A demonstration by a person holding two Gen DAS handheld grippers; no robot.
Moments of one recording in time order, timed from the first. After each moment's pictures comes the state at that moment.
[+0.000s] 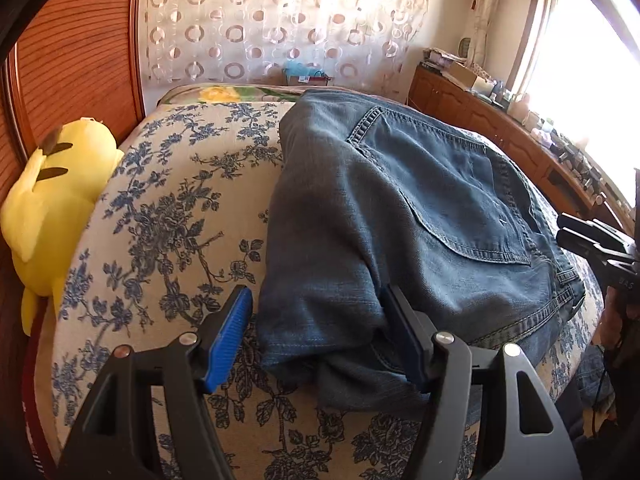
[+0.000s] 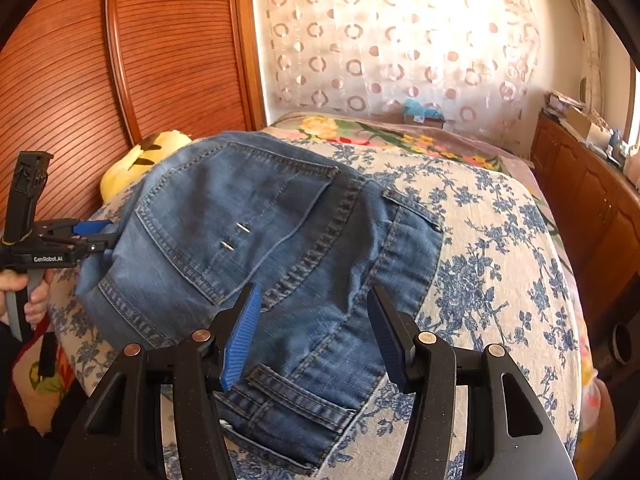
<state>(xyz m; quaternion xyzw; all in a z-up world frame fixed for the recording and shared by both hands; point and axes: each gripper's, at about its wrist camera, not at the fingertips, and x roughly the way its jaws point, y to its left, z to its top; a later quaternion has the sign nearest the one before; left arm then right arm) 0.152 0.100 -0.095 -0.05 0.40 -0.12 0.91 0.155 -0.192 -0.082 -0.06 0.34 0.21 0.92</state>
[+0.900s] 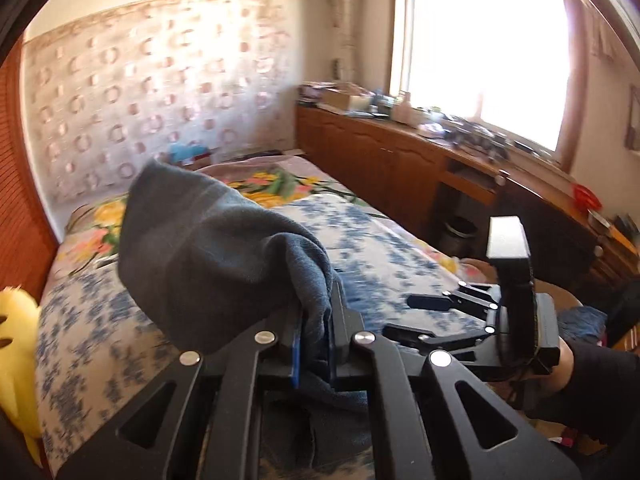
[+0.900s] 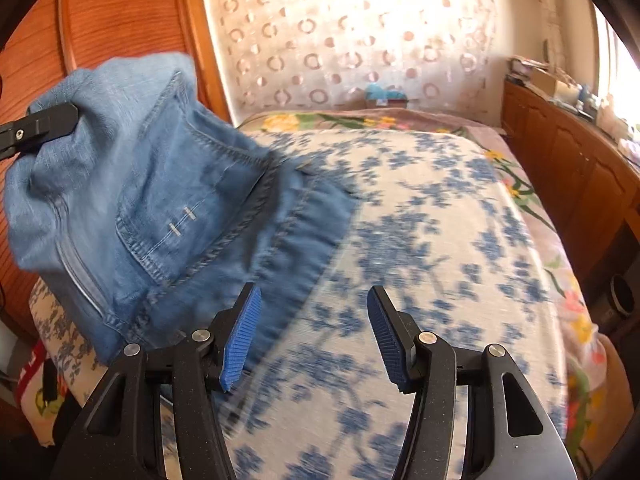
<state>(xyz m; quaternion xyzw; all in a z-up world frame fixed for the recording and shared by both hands) 0.138 -0.098 0.035 0.06 0.29 -0.30 0.91 0.153 -0.263 -0.094 0.00 0.35 0.16 0.92</state>
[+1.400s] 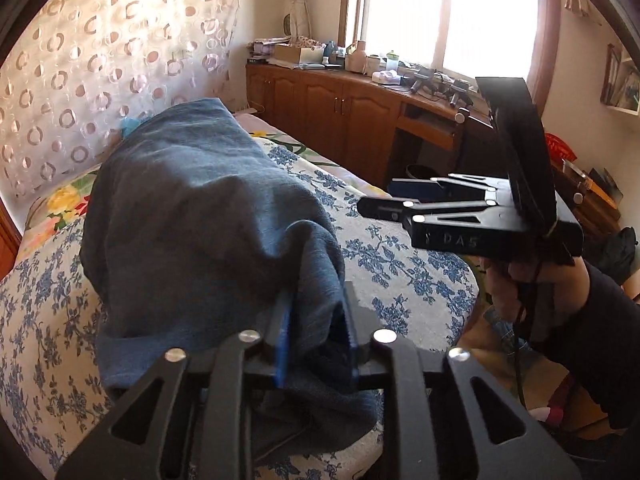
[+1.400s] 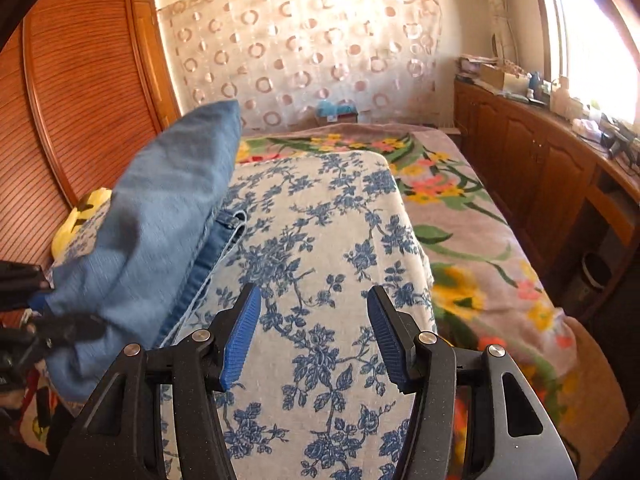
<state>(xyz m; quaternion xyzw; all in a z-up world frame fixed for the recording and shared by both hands) 0.120 -0.169 -0.006 0.10 0.35 -0.35 0.86 0.143 -0.349 -0.065 0.03 0.33 0.10 0.94</state>
